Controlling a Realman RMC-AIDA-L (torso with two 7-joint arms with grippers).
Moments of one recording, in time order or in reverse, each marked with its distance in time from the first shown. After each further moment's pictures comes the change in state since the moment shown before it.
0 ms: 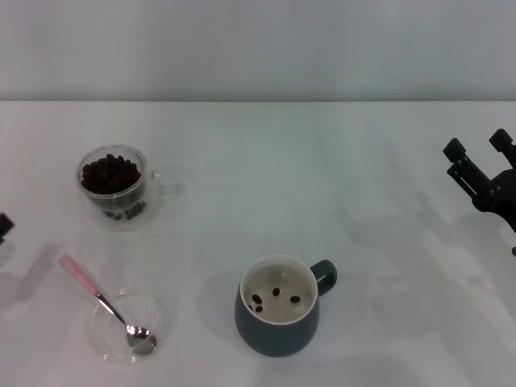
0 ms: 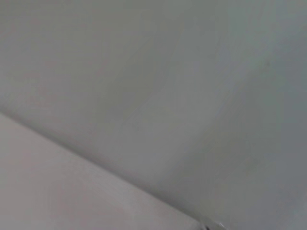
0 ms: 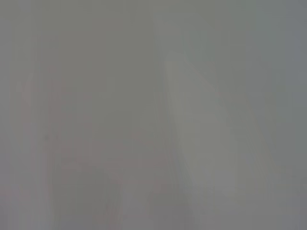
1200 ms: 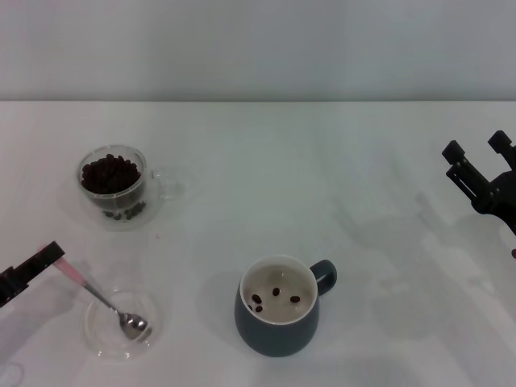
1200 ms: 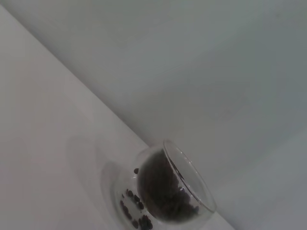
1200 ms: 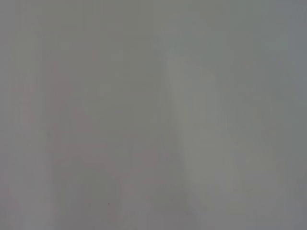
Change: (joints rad) left arm -0.026 0.007 0.193 0.000 0.030 -0.010 -0.338; right arm -0.002 -0.002 -0.006 -0.002 -0.004 0.003 0.000
